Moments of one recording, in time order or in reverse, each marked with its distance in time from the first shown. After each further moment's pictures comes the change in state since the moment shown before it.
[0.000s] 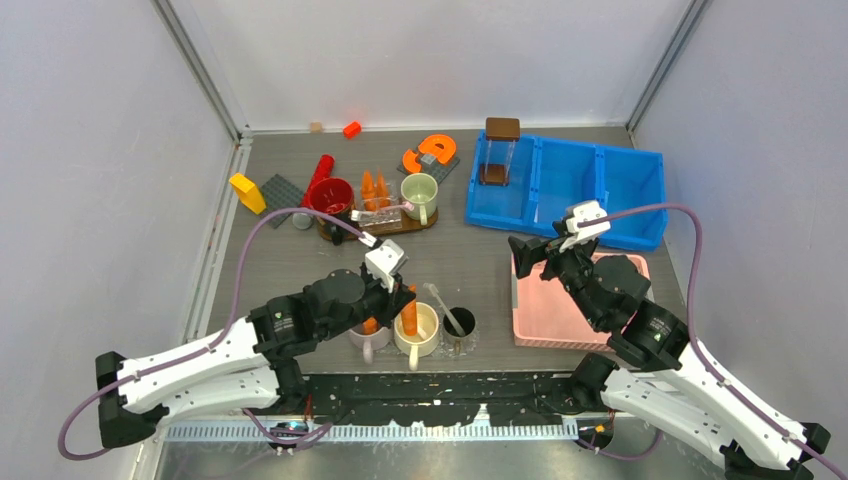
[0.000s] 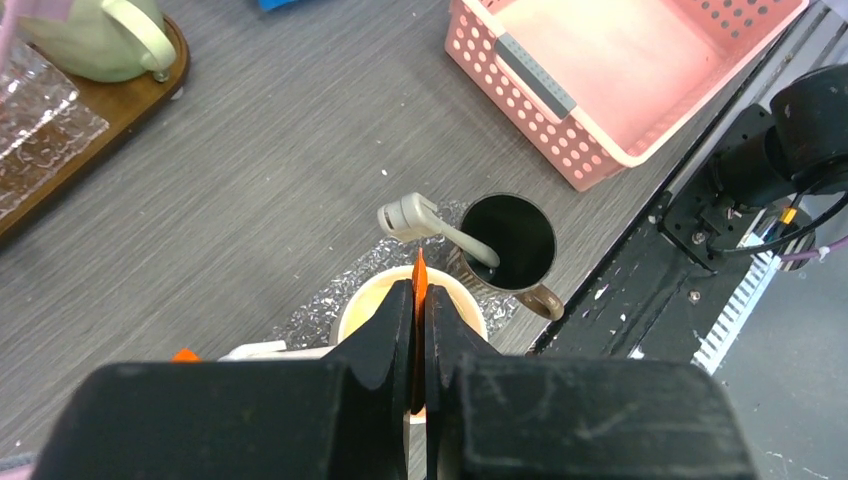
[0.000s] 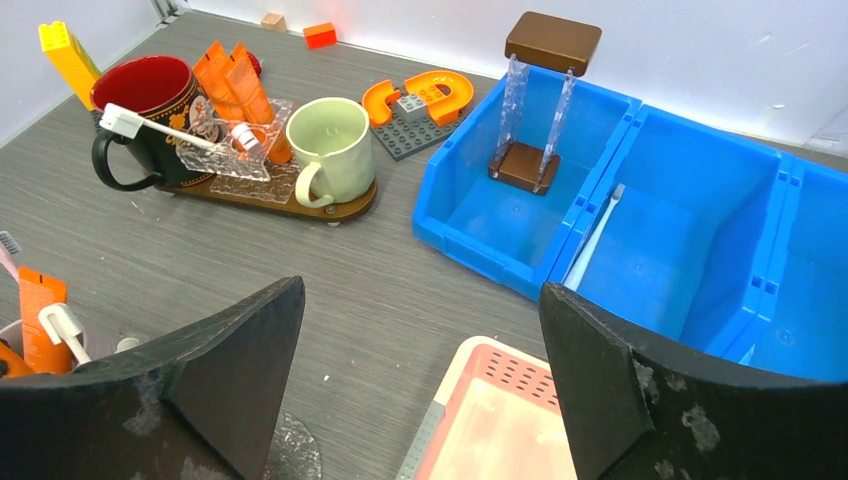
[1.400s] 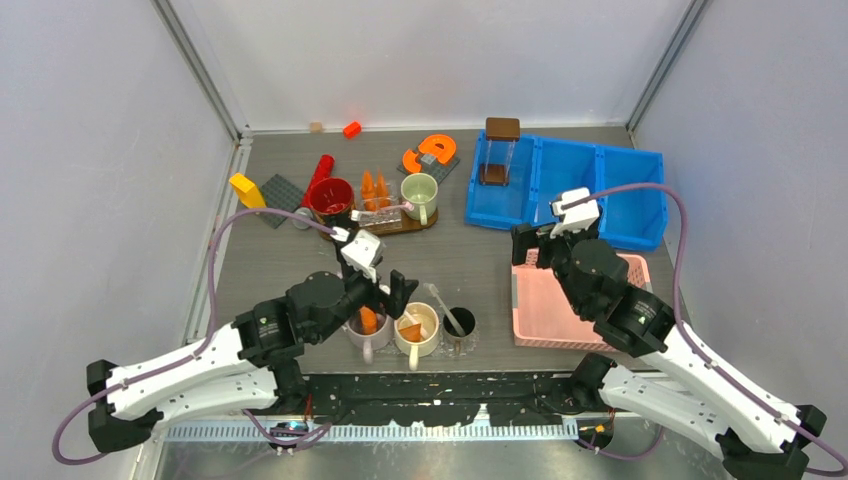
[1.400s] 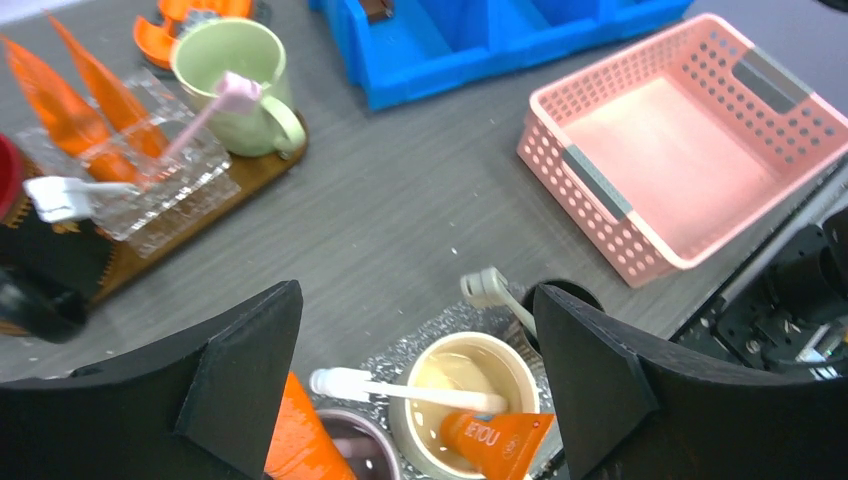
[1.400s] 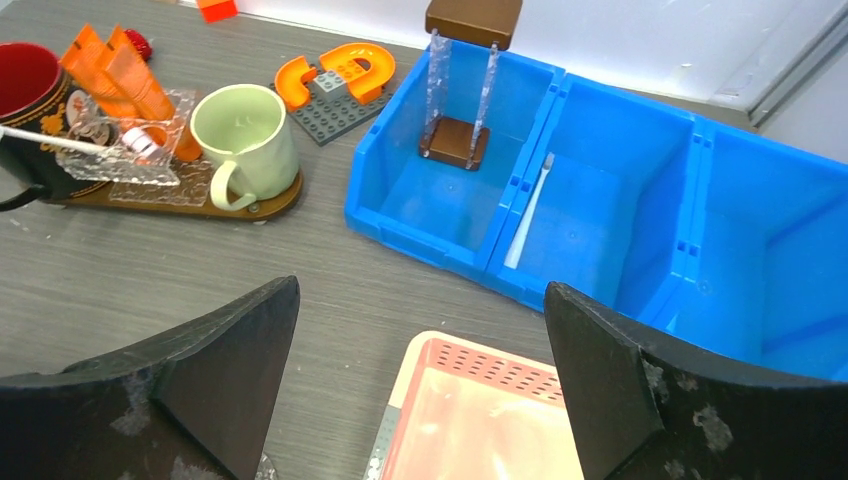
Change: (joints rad) left arm -0.016 -0.080 -0.021 0.091 -0.213 0.061; right arm 0.000 0.130 0.061 -0.030 0.155 0.007
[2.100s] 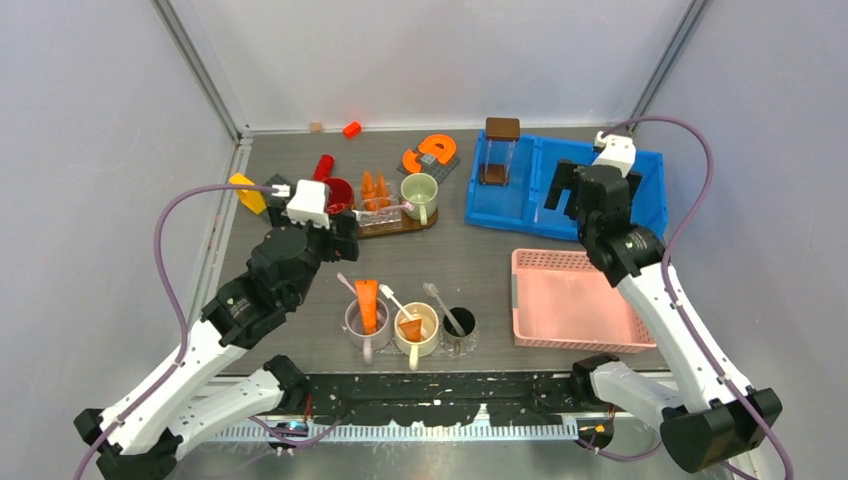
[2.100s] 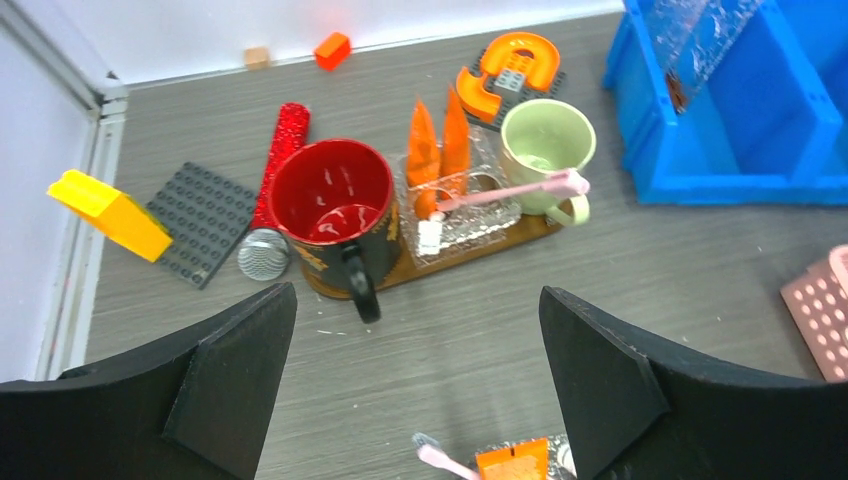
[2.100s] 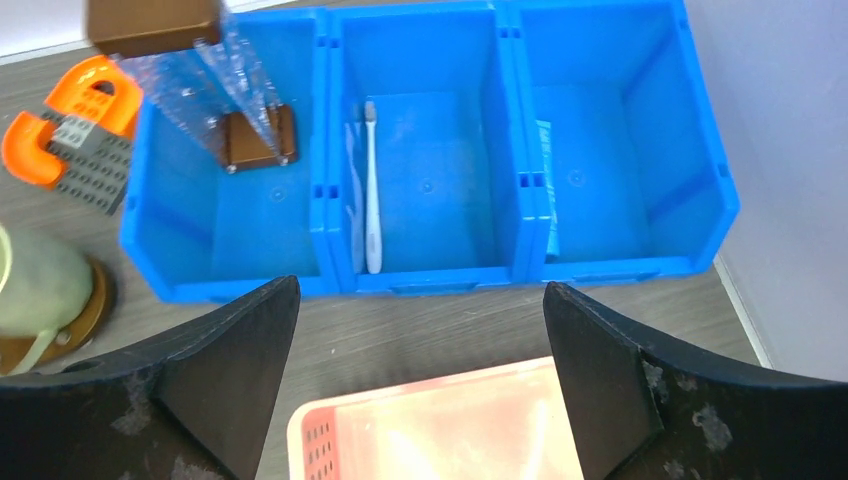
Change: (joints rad) left arm 0.376 0.028 0.205 -0.169 -0.121 0.123; right arm -0.503 0.313 0.226 -0.136 -0.093 0.171
